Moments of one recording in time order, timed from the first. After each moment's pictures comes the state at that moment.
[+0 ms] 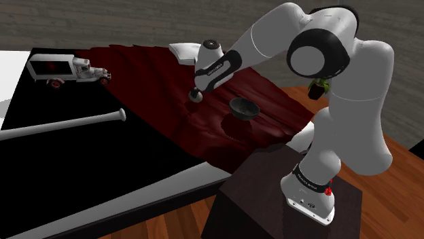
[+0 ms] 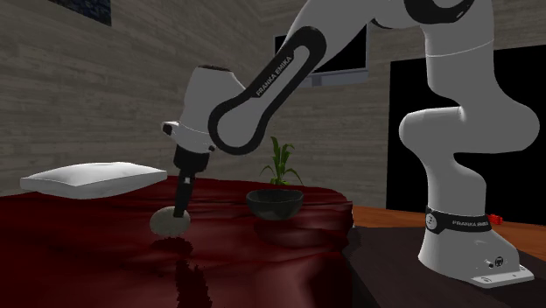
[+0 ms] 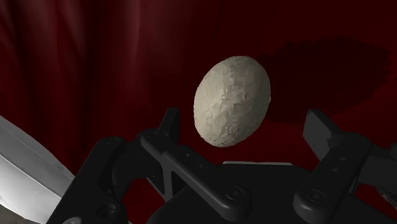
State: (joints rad) arm 0.78 0.52 -0.81 -2.05 0.15 2.75 -0.30
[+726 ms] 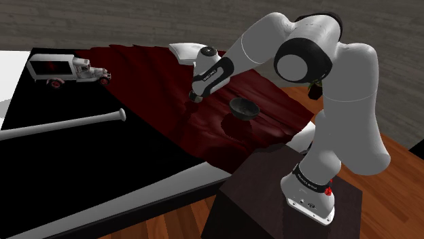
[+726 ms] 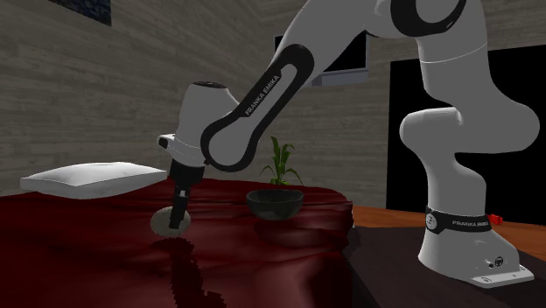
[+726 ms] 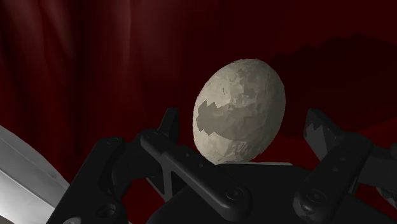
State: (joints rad) arm 0.70 0.61 -0.74 -2.00 0.19 2.79 -0.32
